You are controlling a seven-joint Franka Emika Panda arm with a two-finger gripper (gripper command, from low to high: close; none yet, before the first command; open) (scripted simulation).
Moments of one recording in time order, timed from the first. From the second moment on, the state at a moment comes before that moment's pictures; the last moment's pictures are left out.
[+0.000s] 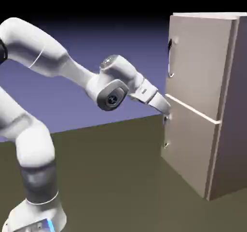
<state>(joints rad) -0.03 -0.59 0.05 -2.78 0.12 3.04 0.79</state>
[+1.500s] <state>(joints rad) -0.74 -0.84 0.84 -2.34 2.07 3.03 1.56</state>
